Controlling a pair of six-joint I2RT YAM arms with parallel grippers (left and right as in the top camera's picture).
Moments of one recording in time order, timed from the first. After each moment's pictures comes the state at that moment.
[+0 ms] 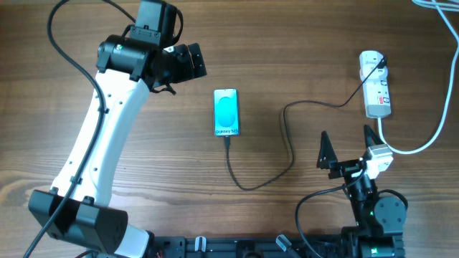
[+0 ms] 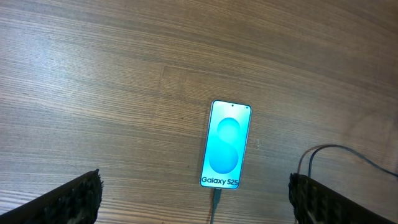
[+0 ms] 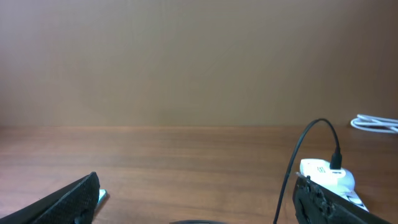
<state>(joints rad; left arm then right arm) -0.28 1.68 1.73 -1.14 -0.01 -0.49 0.04 0.02 0.01 0.08 -0.13 0.09</state>
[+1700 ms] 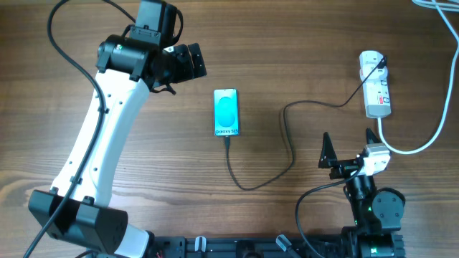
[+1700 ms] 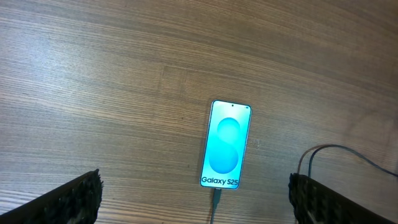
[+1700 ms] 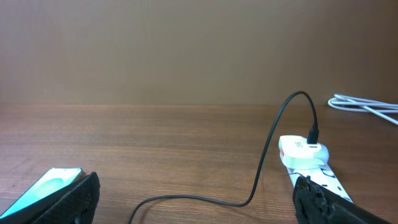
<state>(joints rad) -0.28 1.68 1.72 -1.14 -0.01 -0.49 0.02 0.02 0.01 0.00 -0.08 0.04</state>
